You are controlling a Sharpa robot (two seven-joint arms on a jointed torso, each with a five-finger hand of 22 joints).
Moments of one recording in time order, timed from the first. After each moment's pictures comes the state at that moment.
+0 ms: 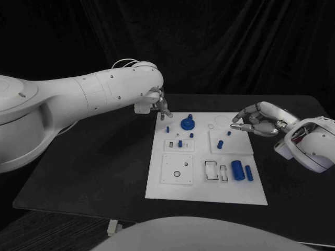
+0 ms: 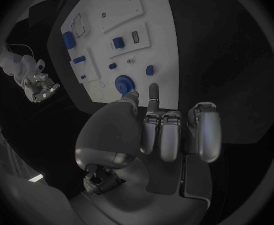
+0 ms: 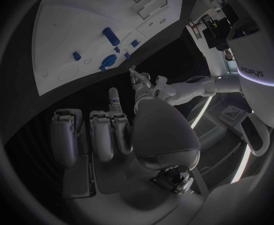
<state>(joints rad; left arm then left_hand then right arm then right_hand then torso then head) 1.40 -0.43 -0.21 0.96 -0.92 0.32 -0.68 1.21 0.00 0.05 0.28 0.15 1.09 0.05 0.16 0.62 1.46 -0.04 1.58 1.31 1.47 -0.09 1.57 1.31 0.05 1.46 0.02 1.38 1.31 1.24 -0.90 -0.21 1.46 -1.11 -0.35 0.21 1.27 0.01 -0.05 0.28 0.18 0.86 0.12 0.36 0.19 1.47 0.04 1.57 1.31 1.47 -0.03 1.57 1.31 0.01 1.47 0.09 1.53 1.31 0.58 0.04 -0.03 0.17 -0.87</state>
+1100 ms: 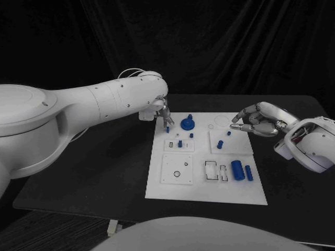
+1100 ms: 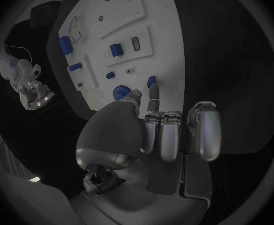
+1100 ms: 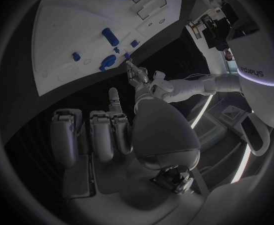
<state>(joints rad) 1.34 -0.37 -0.21 0.88 -0.92 0.35 -0.65 1.25 0.00 0.06 0.26 0.20 1.08 0.05 0.14 0.58 1.47 -0.03 1.58 1.31 1.47 -0.09 1.57 1.31 0.05 1.46 0.03 1.38 1.31 1.24 -0.90 -0.21 1.46 -1.11 -0.35 0.21 1.27 0.01 -0.06 0.28 0.19 0.86 0.12 0.35 0.19 1.47 0.04 1.57 1.31 1.47 -0.03 1.57 1.31 0.01 1.47 0.09 1.53 1.31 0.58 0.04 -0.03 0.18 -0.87</state>
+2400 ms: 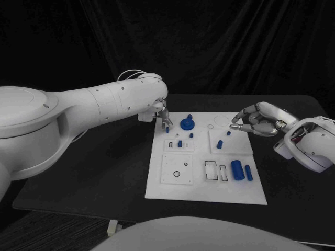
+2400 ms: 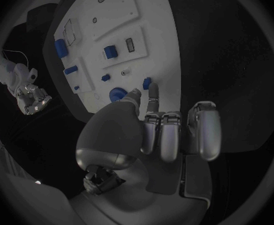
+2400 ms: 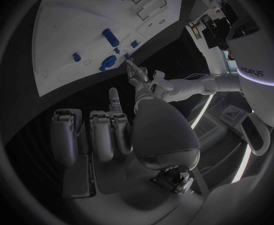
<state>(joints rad) 1.33 -0.36 -0.21 0.87 -0.96 0.35 -0.65 1.25 0.00 0.05 0.25 0.19 1.11 0.04 0.18 0.62 1.47 -0.03 1.58 1.31 1.47 -0.09 1.57 1.31 0.05 1.46 0.03 1.37 1.31 1.24 -0.90 -0.21 1.46 -1.11 -0.34 0.21 1.27 0.01 -0.06 0.28 0.19 0.86 0.12 0.35 0.19 1.47 0.04 1.57 1.31 1.47 -0.03 1.57 1.31 0.01 1.47 0.09 1.53 1.31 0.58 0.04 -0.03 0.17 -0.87</state>
